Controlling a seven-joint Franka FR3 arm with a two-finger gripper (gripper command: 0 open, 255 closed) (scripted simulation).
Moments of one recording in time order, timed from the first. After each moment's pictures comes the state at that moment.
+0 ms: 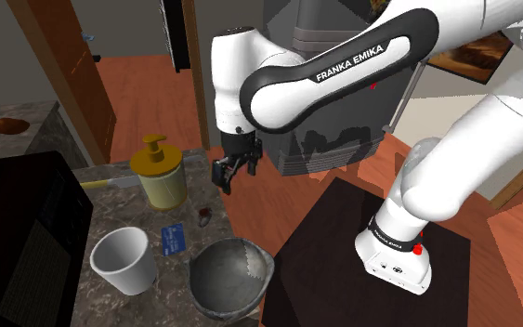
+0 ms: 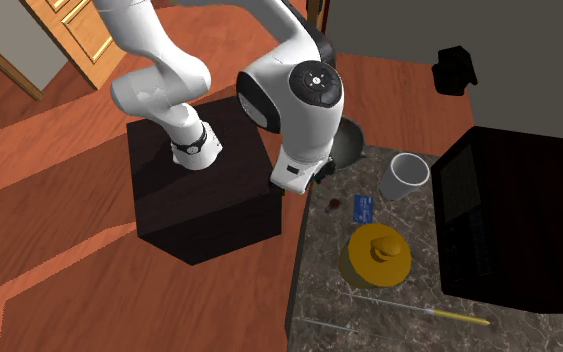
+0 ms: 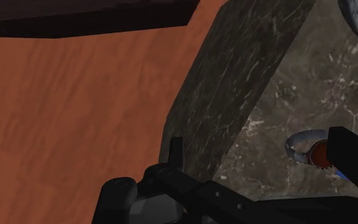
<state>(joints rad) 0.08 -0.29 0.47 -2.38 0.20 2.09 0.45</state>
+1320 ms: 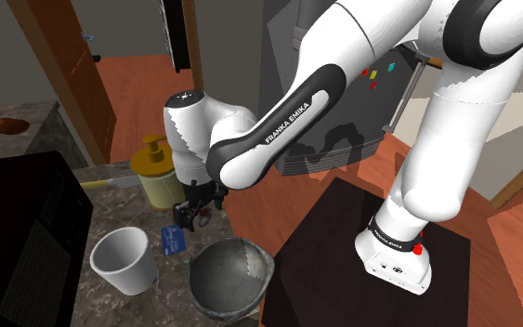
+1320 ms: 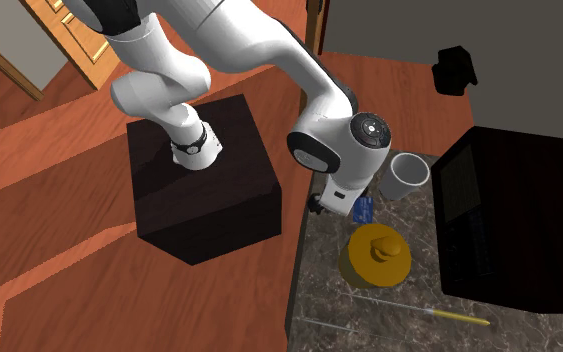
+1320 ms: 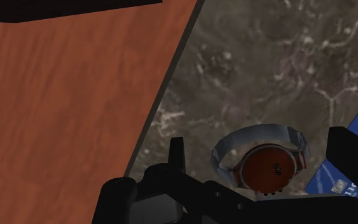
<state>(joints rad) 0.11 0.14 0.58 -2.22 -0.11 2.34 0.80</state>
